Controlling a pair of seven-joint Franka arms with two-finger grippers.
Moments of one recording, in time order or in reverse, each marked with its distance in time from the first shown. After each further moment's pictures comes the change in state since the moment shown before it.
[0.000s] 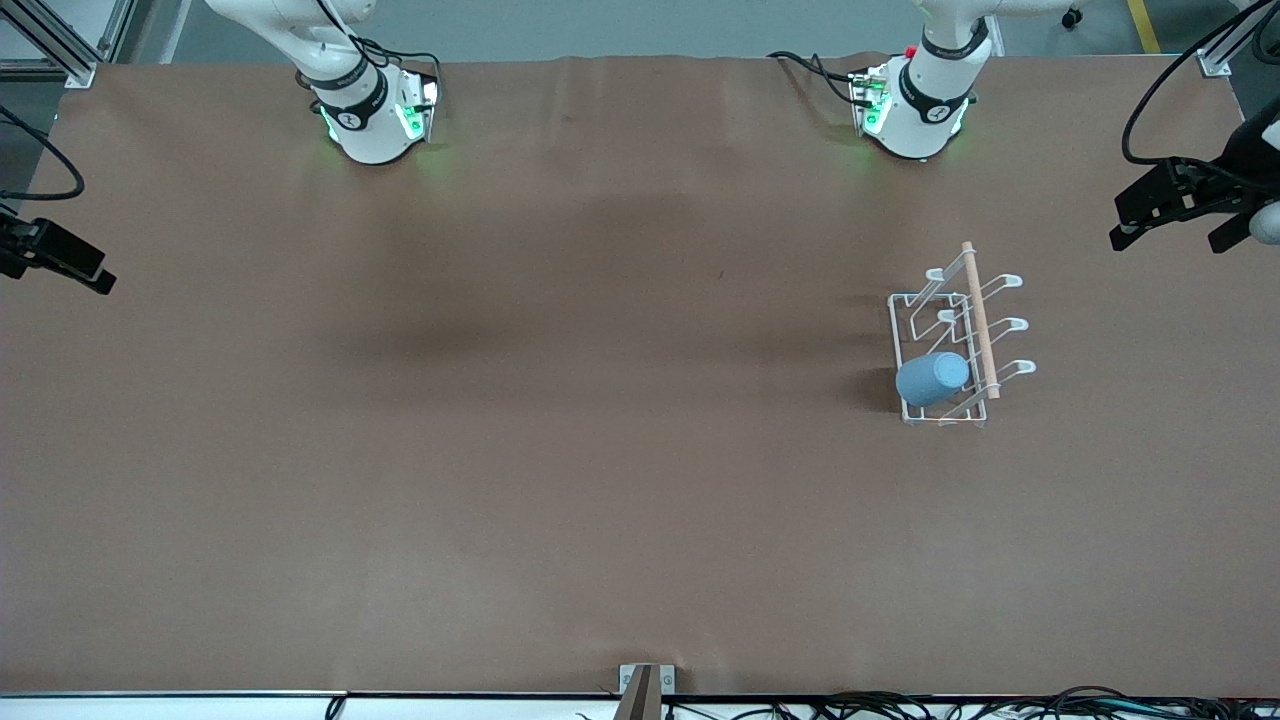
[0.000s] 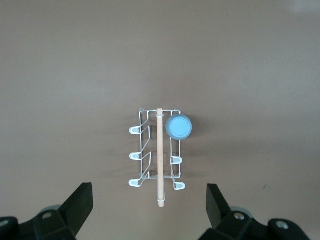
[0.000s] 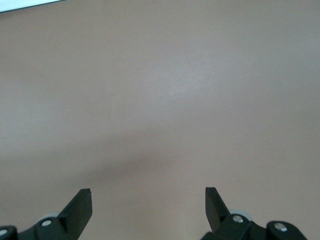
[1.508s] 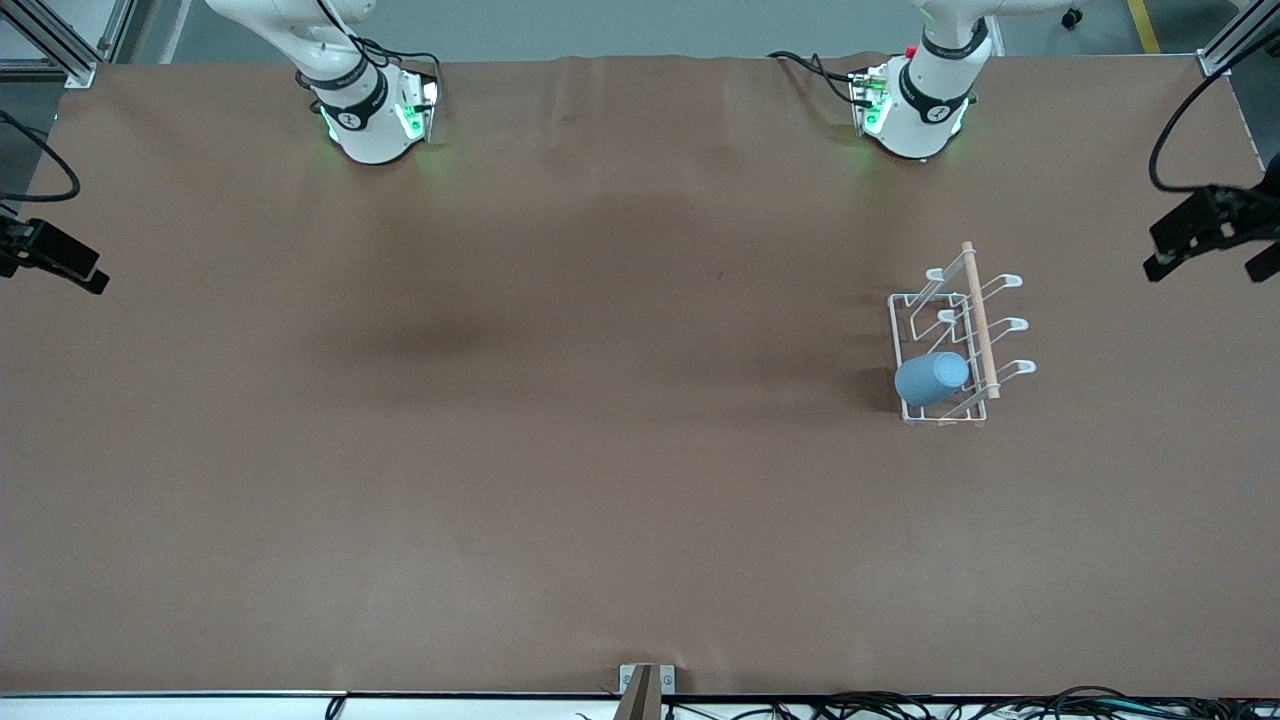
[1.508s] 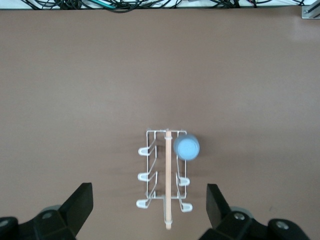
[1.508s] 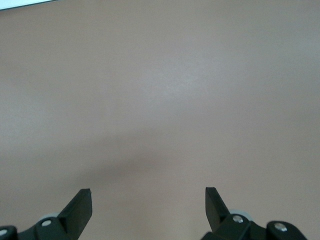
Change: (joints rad) left arm 0.036 0.014 -0.006 0.048 0.002 0.038 0.029; right arm 0.000 0.000 -0.003 0.000 -0.021 -0.001 -0.001
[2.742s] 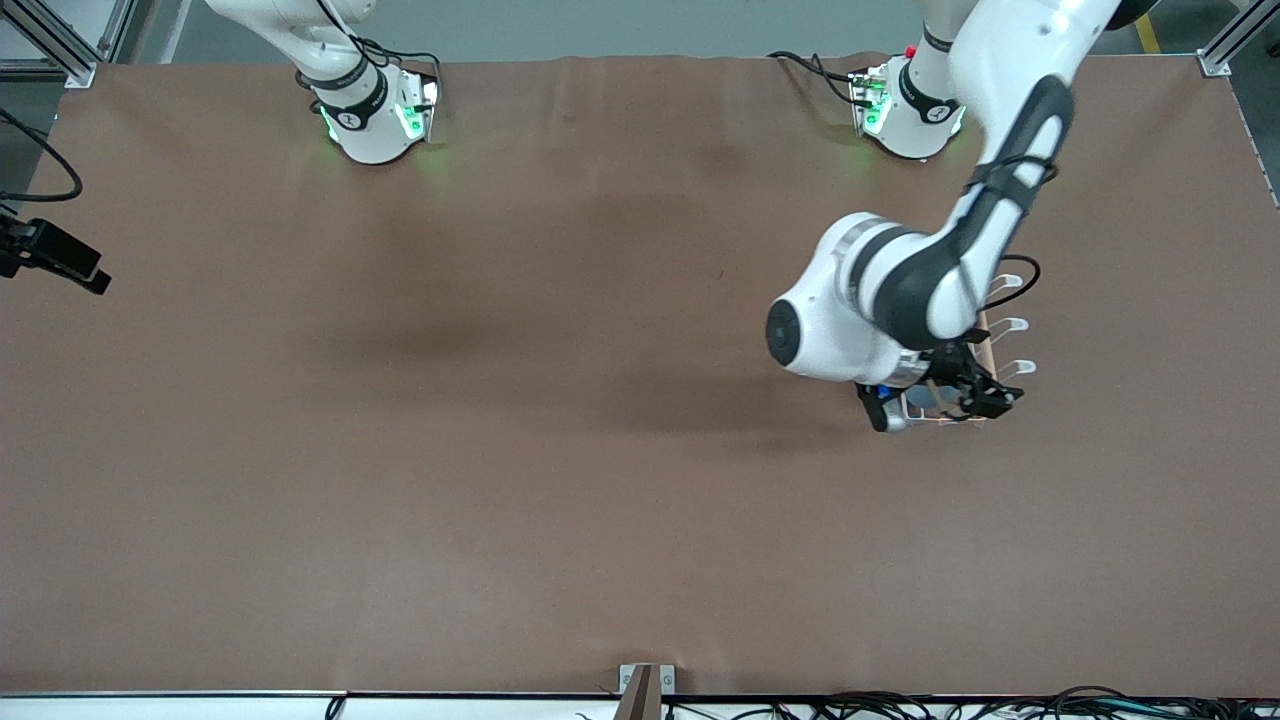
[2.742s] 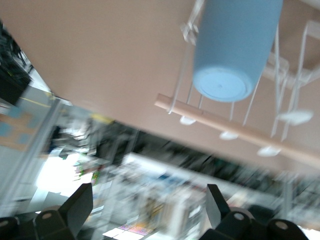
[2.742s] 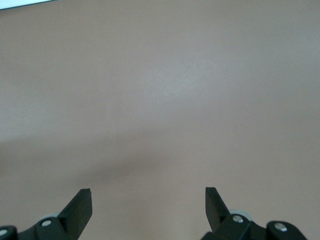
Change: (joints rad) left arm -0.147 0.540 -0.384 -0.071 0.925 -0.236 0.359; right arm 0.001 0.000 0.002 0.000 -0.002 0.001 -0.001
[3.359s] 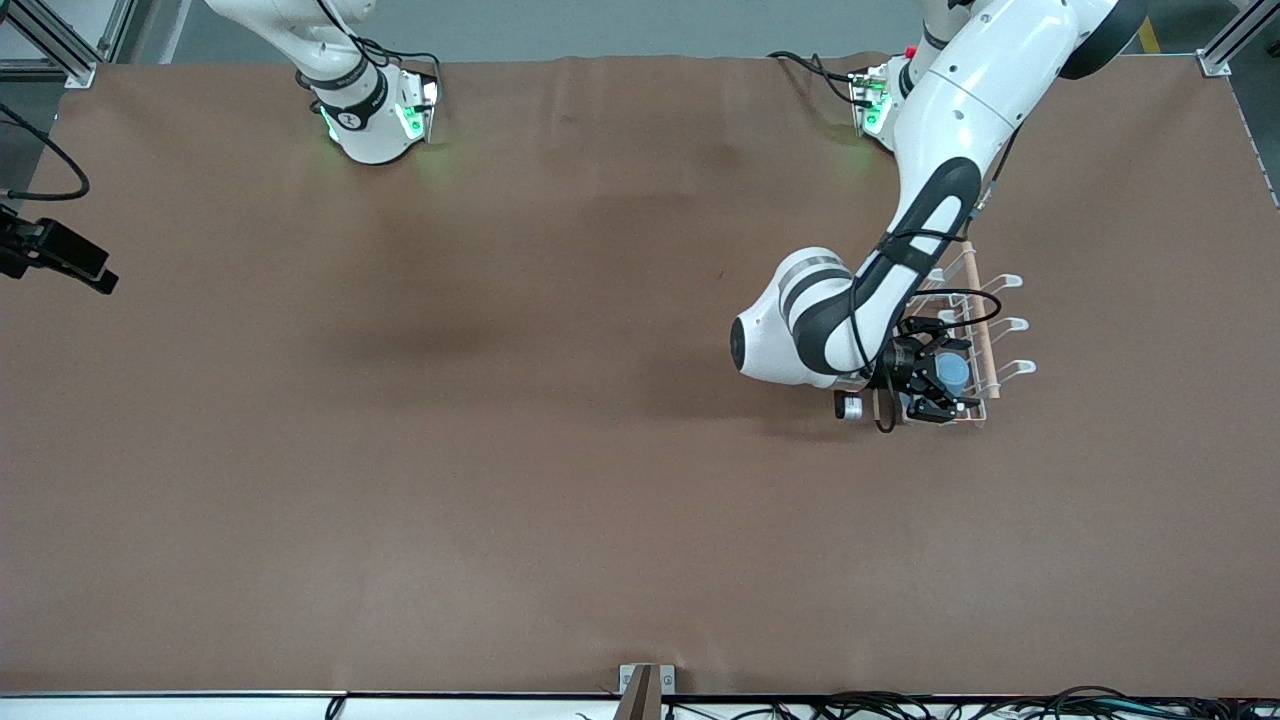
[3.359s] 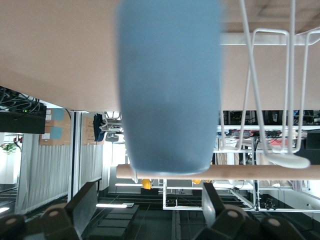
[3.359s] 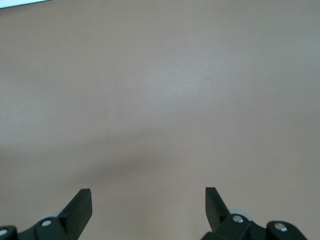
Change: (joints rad) left arm -0.083 0.186 -0.001 -0.133 0.269 -0.076 0.241; right arm 0.002 0.000 0.005 0.000 0.001 0.000 0.000
